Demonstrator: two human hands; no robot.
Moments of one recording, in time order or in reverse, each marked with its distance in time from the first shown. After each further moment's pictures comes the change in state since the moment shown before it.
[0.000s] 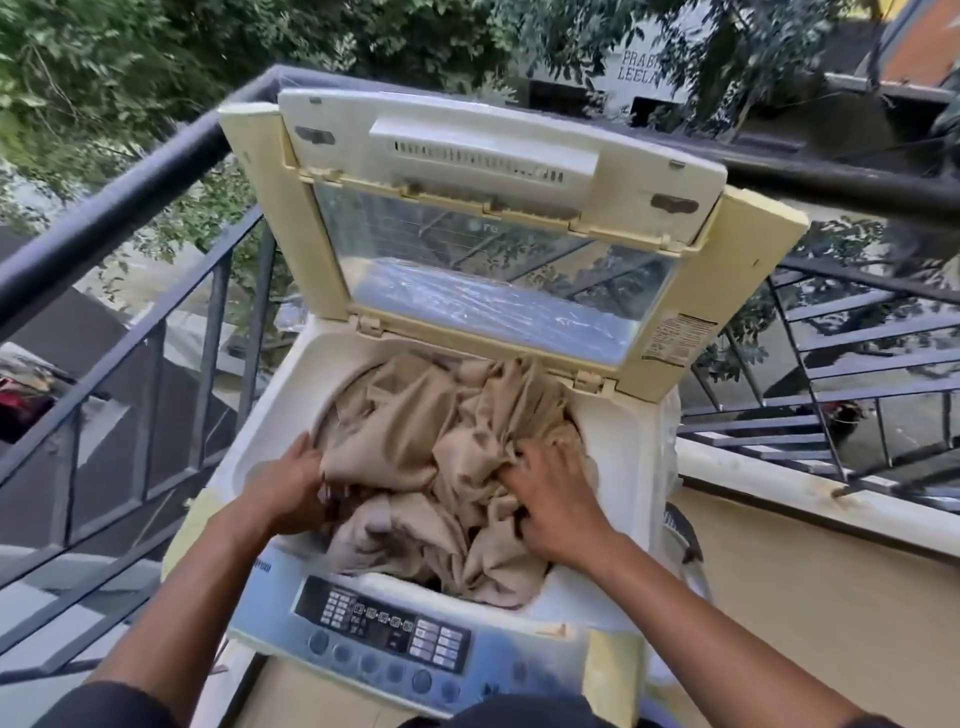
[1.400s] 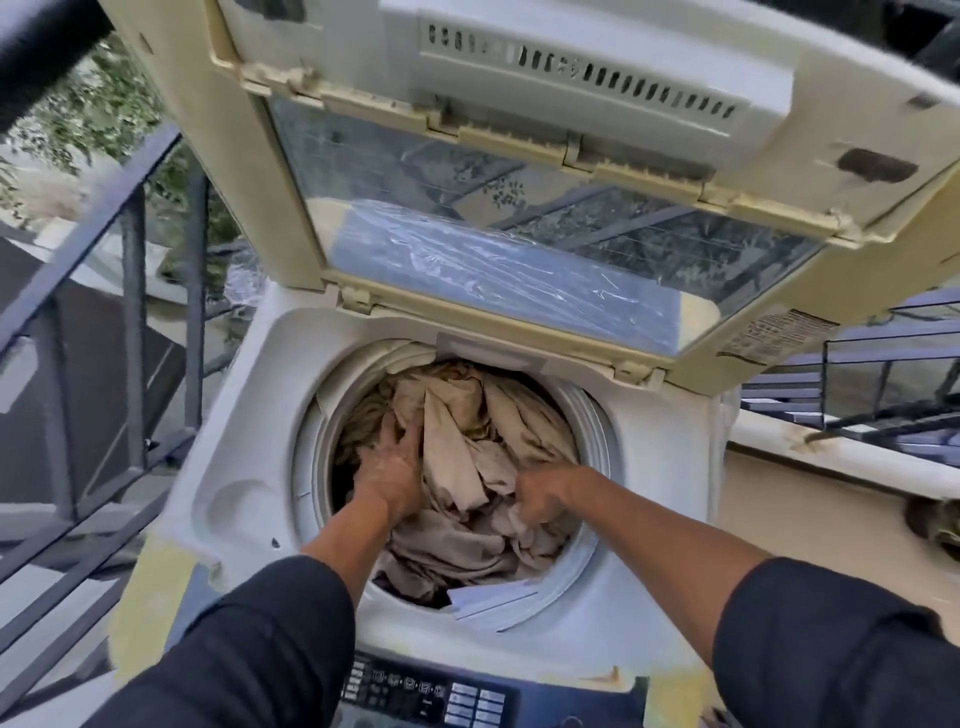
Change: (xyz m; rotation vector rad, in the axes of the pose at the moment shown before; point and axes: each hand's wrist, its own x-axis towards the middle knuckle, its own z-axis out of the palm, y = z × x) left_hand 0.136 0.064 0.093 -0.057 -0.258 -0.042; right_hand 0.111 0.012 0.049 0.007 -0.973 0.263
